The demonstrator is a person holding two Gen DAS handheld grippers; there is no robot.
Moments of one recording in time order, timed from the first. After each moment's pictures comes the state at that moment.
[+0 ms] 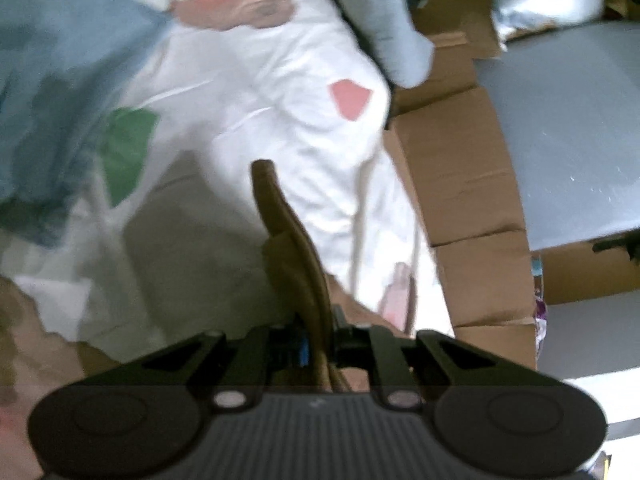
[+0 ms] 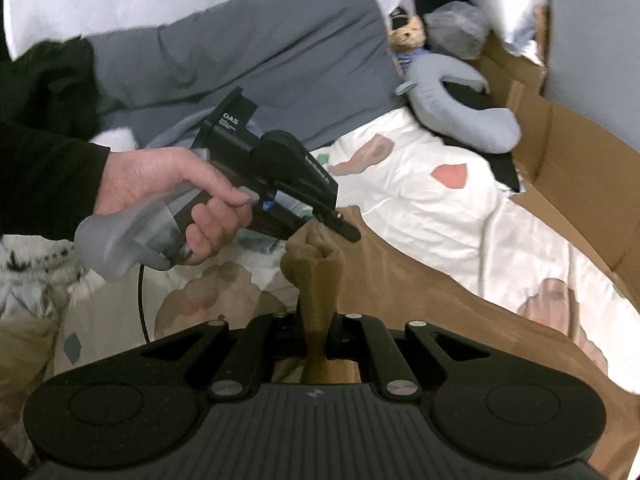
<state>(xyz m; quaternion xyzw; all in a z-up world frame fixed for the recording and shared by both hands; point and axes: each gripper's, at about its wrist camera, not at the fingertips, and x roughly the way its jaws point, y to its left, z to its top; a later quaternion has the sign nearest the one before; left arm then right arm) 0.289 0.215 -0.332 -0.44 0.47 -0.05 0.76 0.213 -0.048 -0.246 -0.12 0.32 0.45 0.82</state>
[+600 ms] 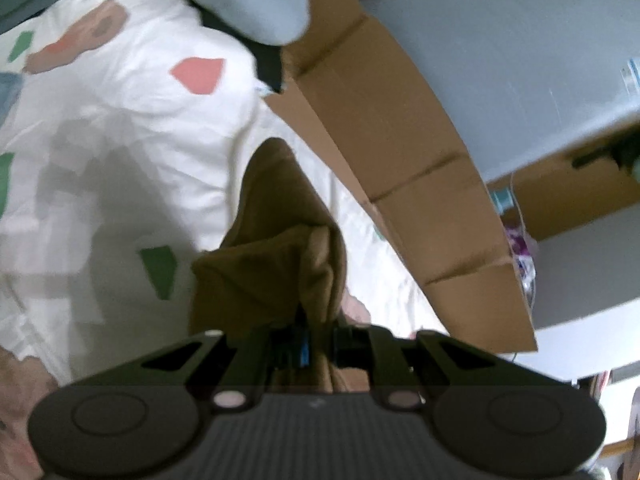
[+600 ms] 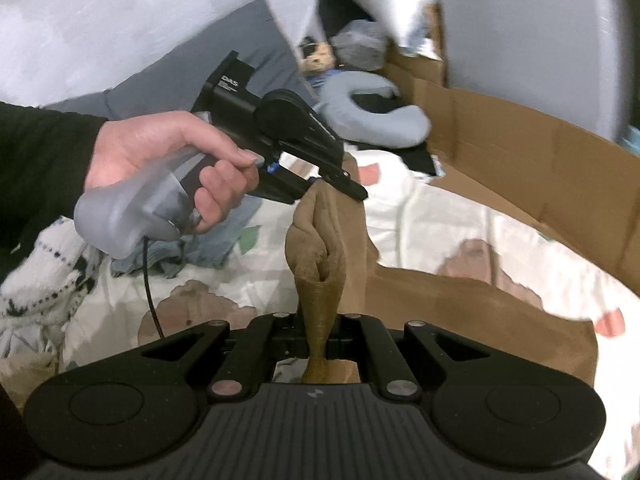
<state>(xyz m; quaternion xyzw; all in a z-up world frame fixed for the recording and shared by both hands) 0.327 0.078 -0.261 -0.34 0.49 -0.09 0.80 0.206 -0.164 -0.232 -0.03 0.32 0.37 0.87</state>
